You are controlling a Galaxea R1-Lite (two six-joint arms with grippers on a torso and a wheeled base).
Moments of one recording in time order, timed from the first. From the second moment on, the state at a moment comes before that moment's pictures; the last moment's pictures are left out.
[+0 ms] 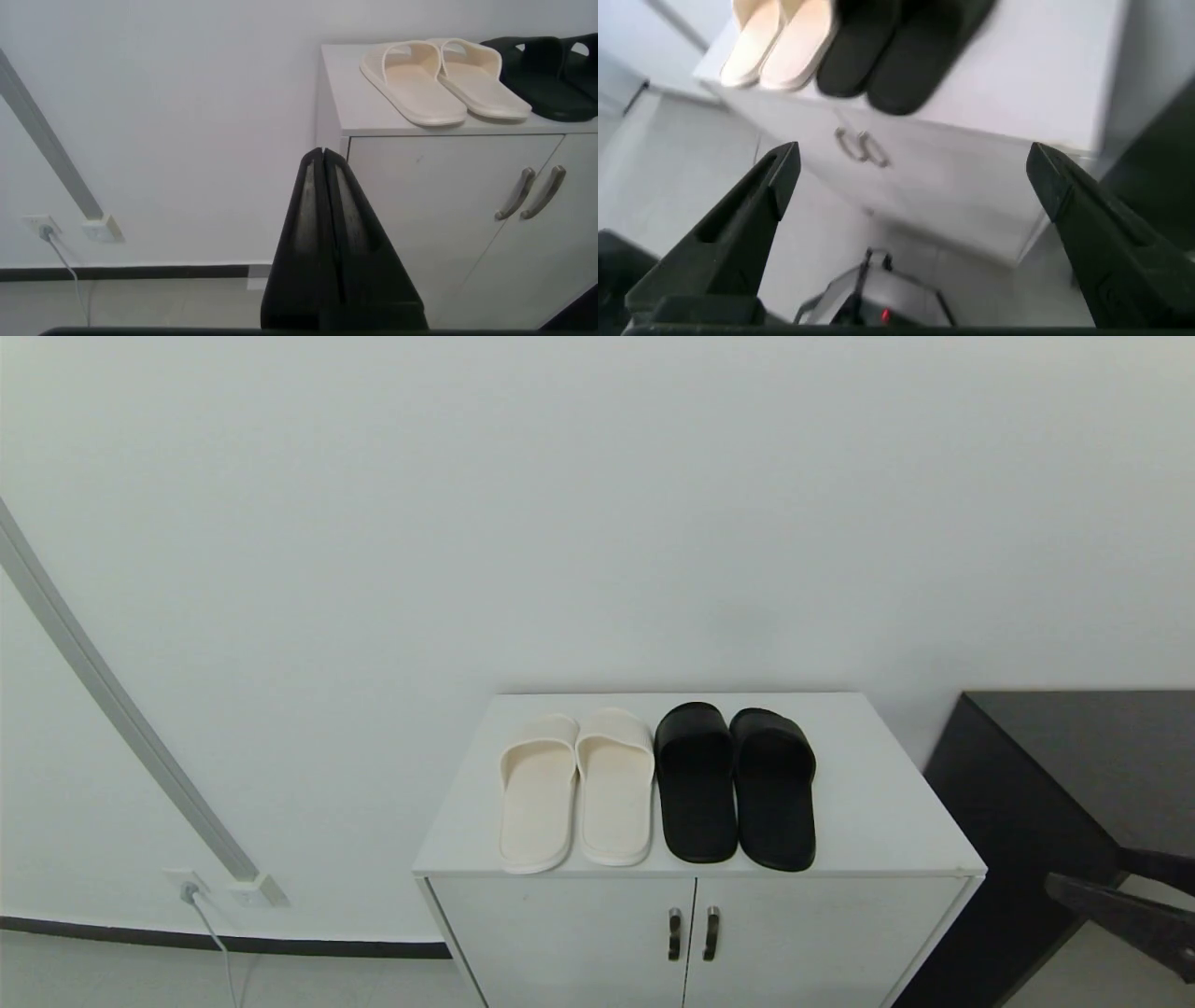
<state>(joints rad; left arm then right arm) 0.00 0.00 0.00 0.00 0.01 0.00 0.44 0.96 -0.46 -0.12 0.04 0.22</state>
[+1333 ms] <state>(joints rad) 0.00 0.00 0.00 0.00 0.01 0.00 0.78 2.06 -0.98 -0.73 -0.73 0.29</state>
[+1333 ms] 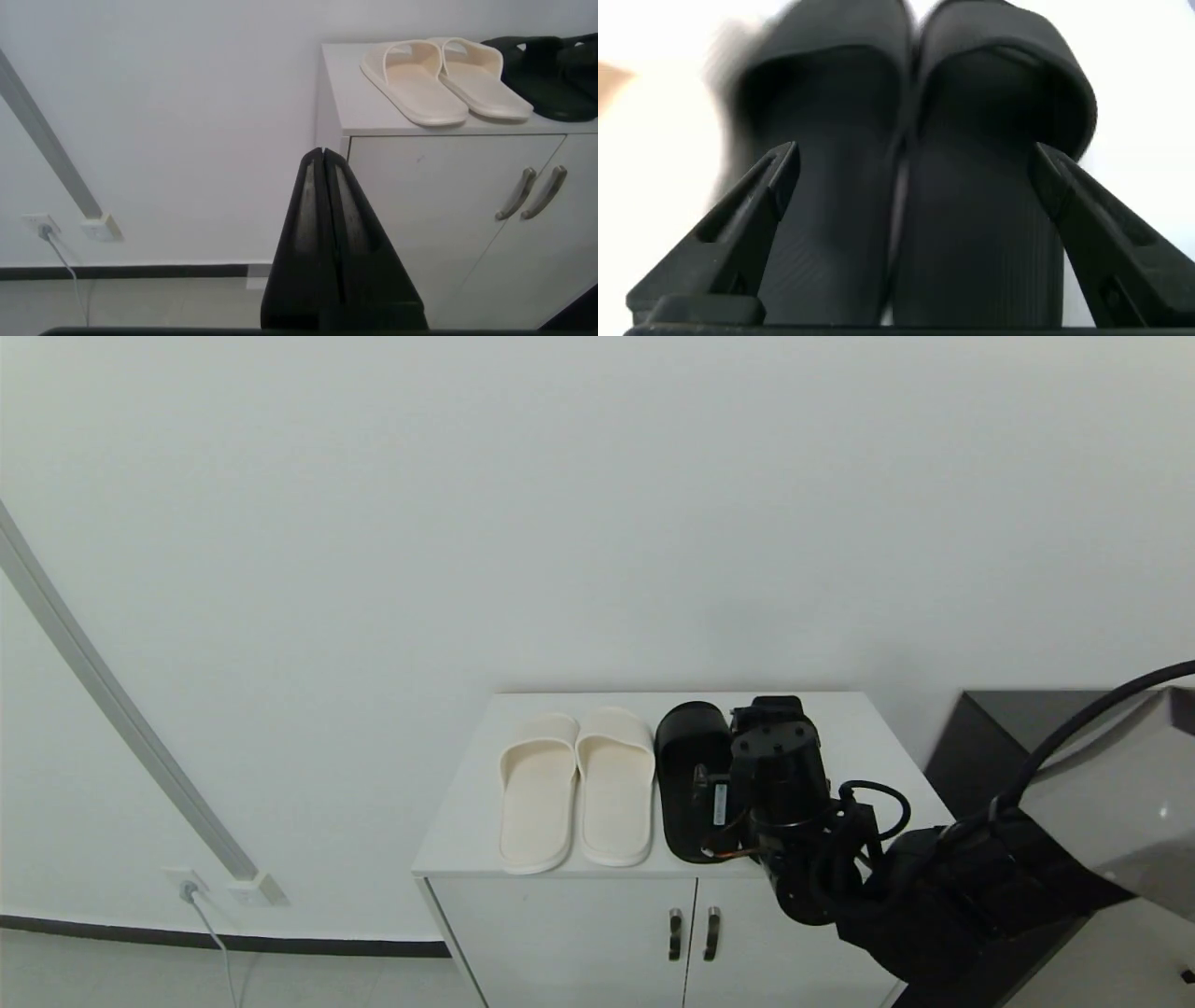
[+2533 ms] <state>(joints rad) 0.00 0.00 0.00 0.00 0.01 0.00 0.66 2.29 -1.23 -0.78 -0.72 0.22</state>
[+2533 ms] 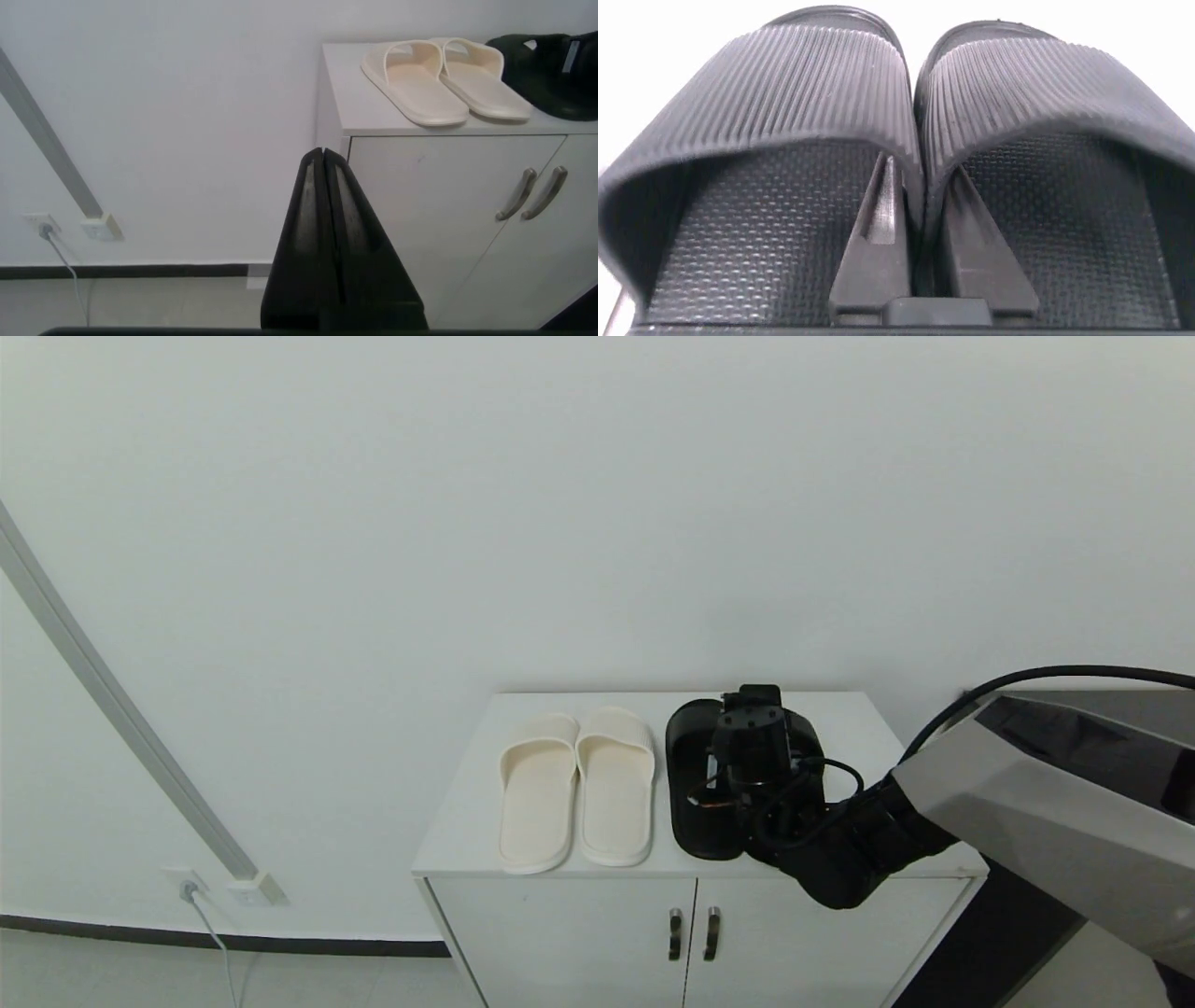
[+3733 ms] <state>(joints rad) 0.00 0.00 0.00 0.00 0.01 0.00 0.81 1.45 -0.51 -0.77 0.05 0.06</state>
